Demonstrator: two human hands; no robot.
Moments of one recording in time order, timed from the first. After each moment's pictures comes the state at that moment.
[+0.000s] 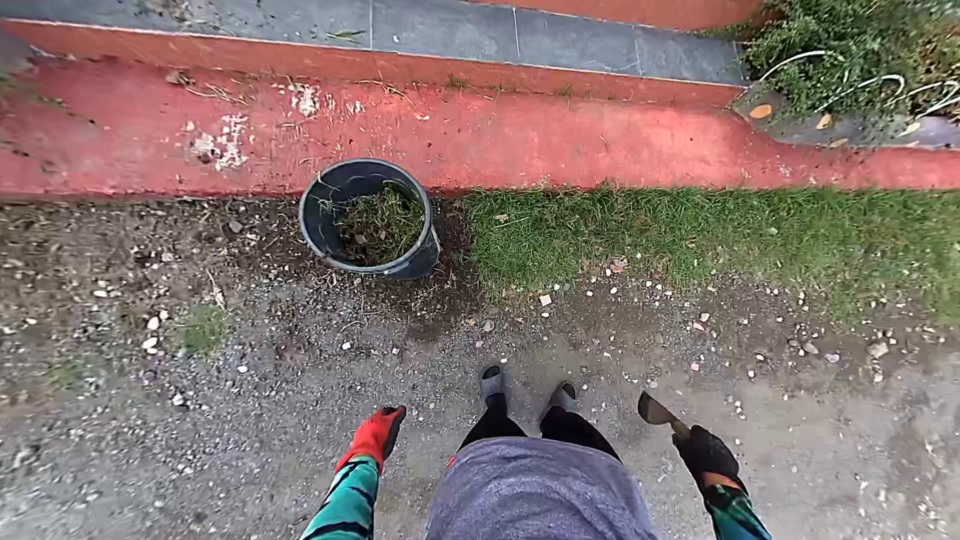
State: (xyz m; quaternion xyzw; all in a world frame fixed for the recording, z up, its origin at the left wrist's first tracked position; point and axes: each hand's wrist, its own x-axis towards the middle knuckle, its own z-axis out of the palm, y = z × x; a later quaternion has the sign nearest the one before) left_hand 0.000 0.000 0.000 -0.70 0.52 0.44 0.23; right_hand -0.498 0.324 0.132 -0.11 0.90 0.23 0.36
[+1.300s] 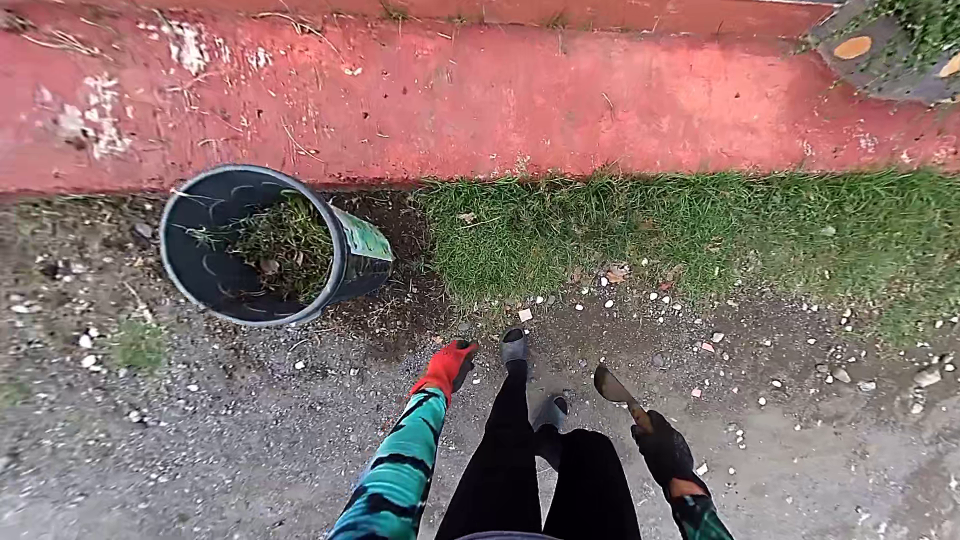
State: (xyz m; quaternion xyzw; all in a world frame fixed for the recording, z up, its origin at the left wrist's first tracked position) left_hand -0.395 -0.152 -0.083 -0.61 0.55 0.51 0.26; right_hand -0.686 0.148 0.019 -0.12 0.86 0.14 0.48
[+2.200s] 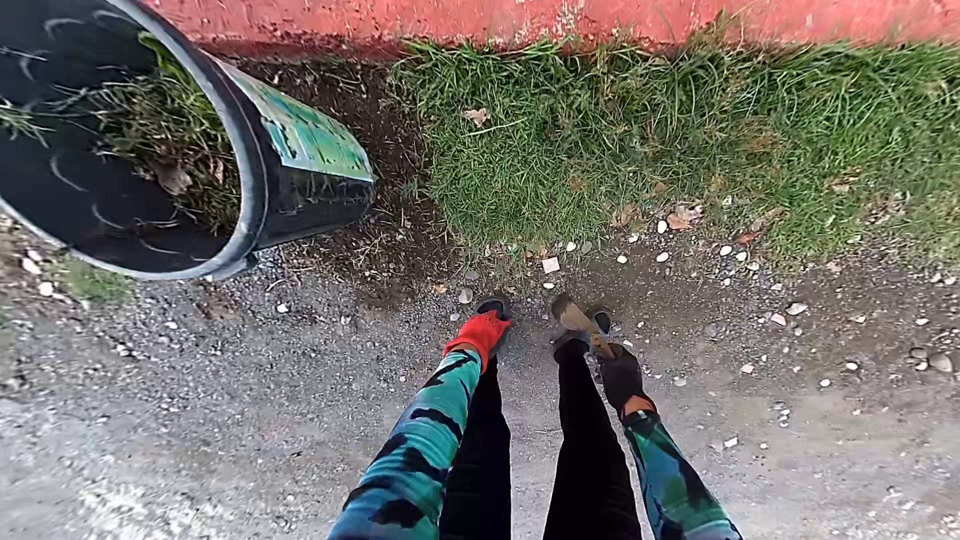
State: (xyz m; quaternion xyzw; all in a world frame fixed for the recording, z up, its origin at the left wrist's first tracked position) left_hand -0.417 -0.125 -0.252 -0.50 0.56 0.46 0.46; right_hand -0.619 0.063 -0.205 -0.03 0.83 -0.03 0.56
